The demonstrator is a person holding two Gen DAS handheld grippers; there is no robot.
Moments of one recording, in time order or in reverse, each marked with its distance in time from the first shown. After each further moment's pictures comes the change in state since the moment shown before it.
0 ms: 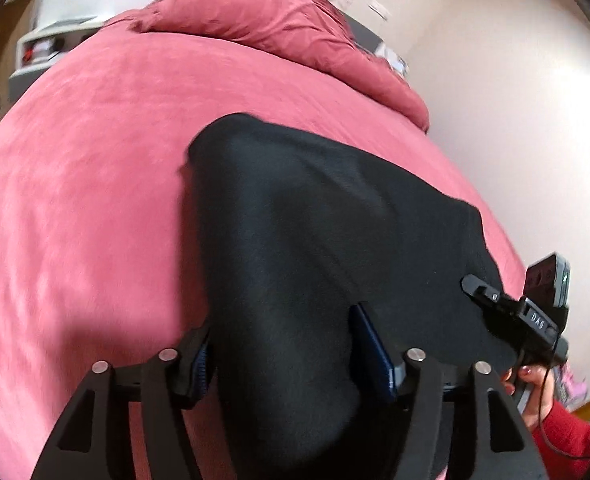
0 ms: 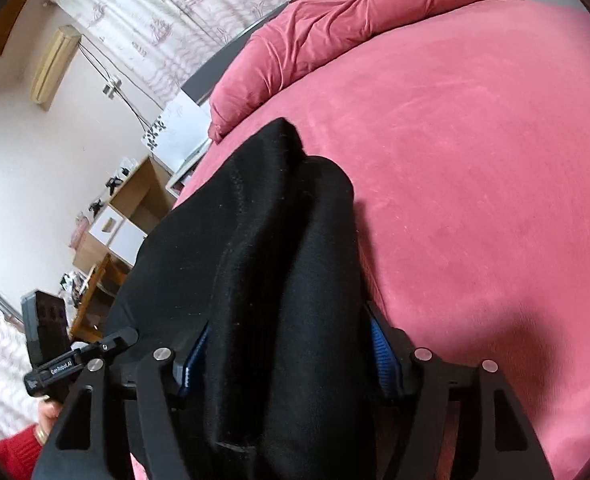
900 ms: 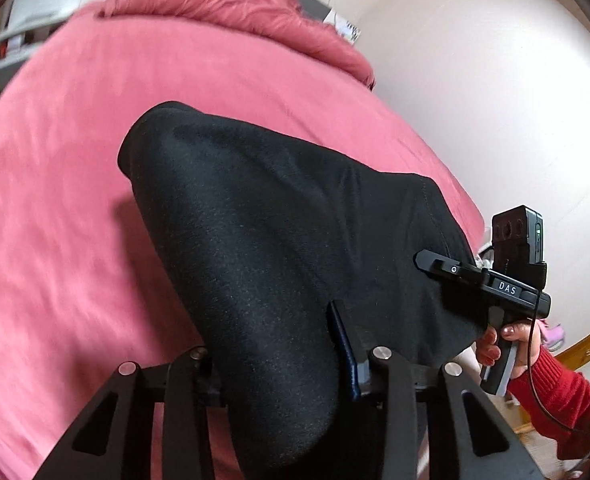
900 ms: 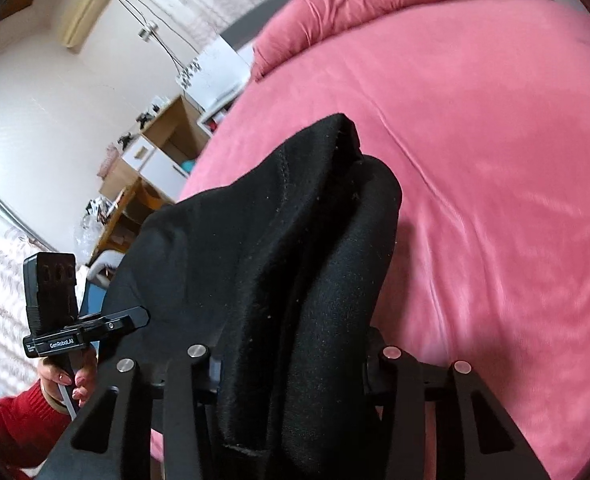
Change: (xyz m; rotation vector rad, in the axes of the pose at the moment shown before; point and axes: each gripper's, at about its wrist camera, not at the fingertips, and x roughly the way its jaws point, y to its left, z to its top) left arm -0.115 -0.097 -0.143 0.118 0.106 -0.102; right arm -0.134 0.040 -0.111 -0.100 0.158 0.065
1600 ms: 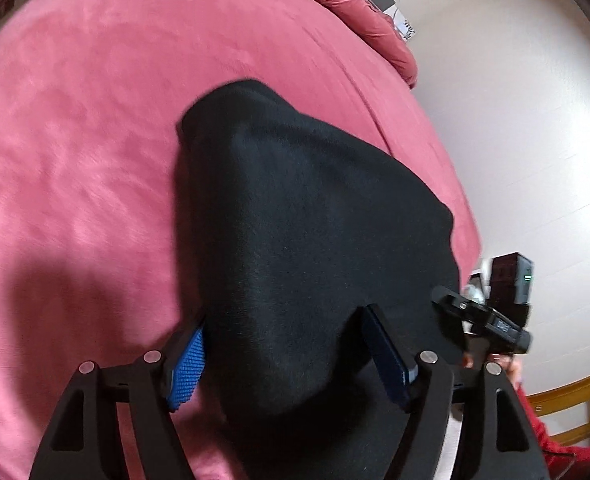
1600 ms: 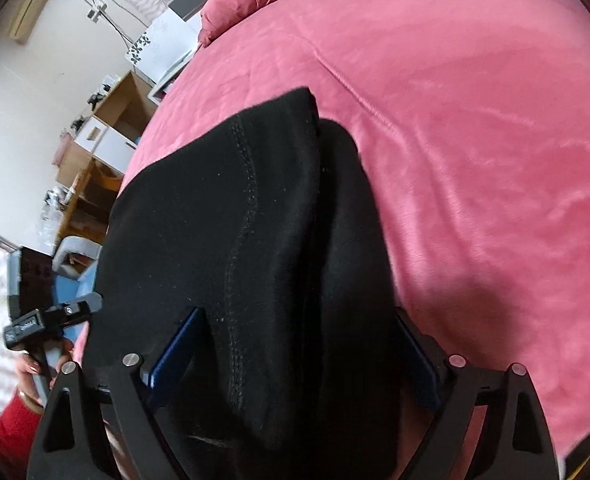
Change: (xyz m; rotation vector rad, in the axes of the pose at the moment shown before) left arm 0.030 0.062 -0.043 -0.293 0.142 -0.089; right arm 0.005 -0.043 -0.046 0.122 0.165 -0.110
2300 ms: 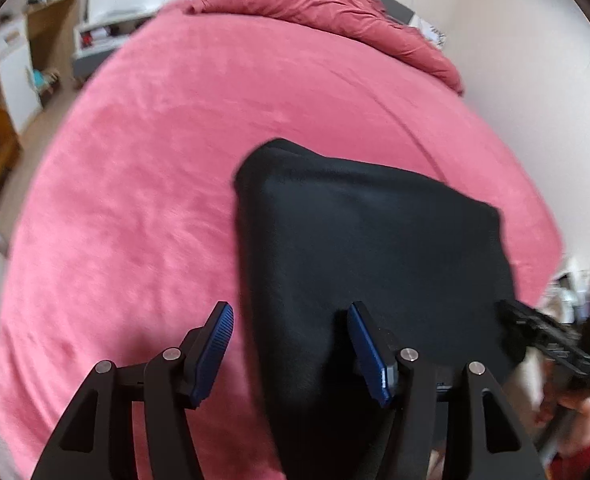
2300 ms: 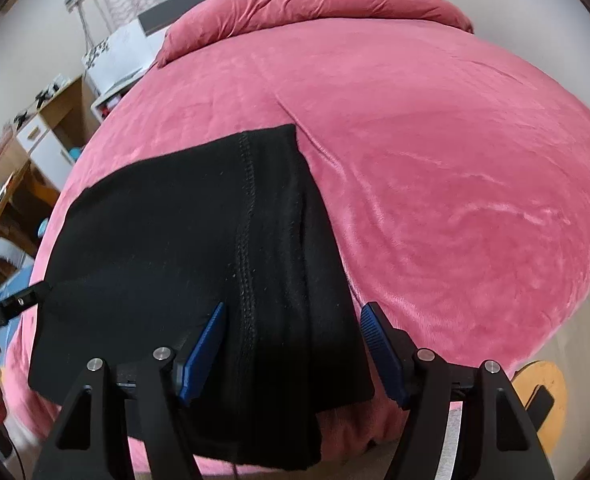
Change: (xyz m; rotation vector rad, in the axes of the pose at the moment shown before) left arm -0.036 -0.047 -0.028 0.122 -0.174 0.354; right arm -0.044 0.050 -0.037 -0.103 -0.127 -0.396
